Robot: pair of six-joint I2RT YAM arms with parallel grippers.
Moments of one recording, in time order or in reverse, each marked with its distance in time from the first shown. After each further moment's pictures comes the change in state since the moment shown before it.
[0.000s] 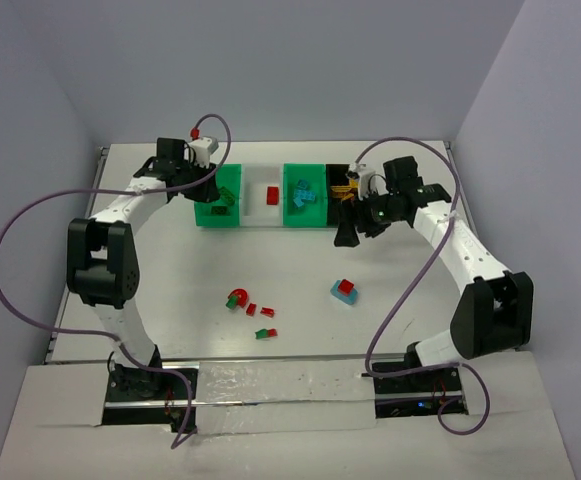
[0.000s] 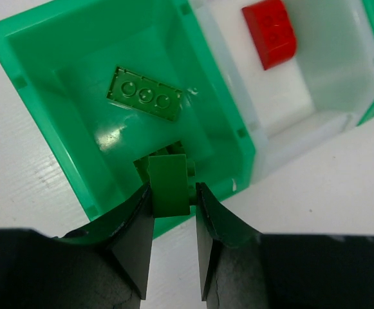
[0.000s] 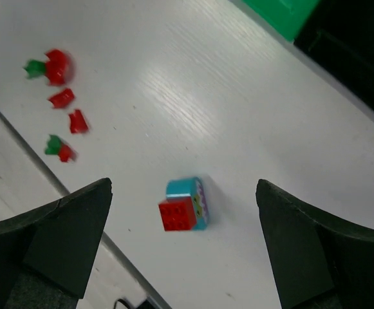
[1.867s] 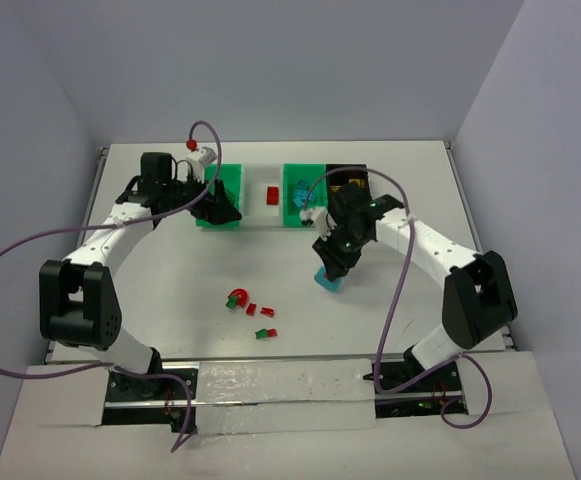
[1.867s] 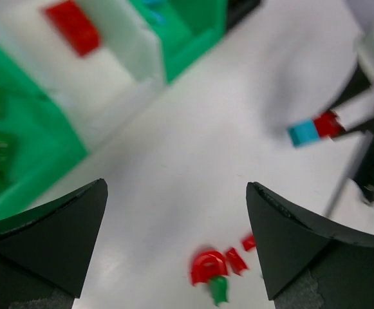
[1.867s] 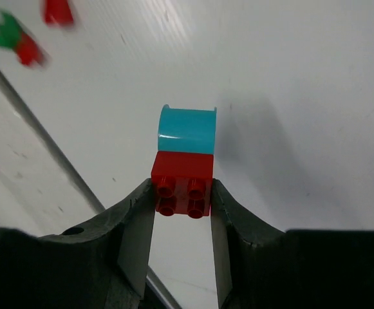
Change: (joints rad) left arm -0.004 -0.292 -0.241 0.052 0.415 -0.081; right arm 0.296 0.098 -0.059 -0.142 0.198 -0.219
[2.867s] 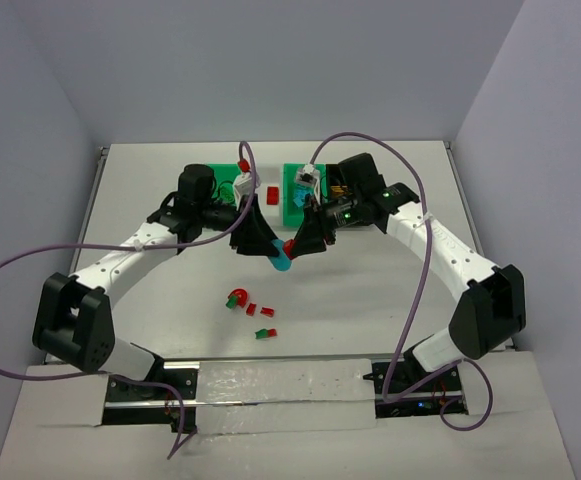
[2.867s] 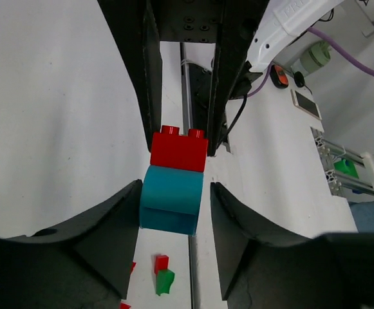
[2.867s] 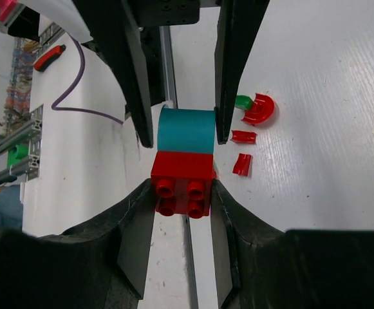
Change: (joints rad) left arm -0.302 -0.115 -0.130 0.245 0.476 -0.162; right arm -0.016 -0.069 0.144 0.262 -0.678 0.277
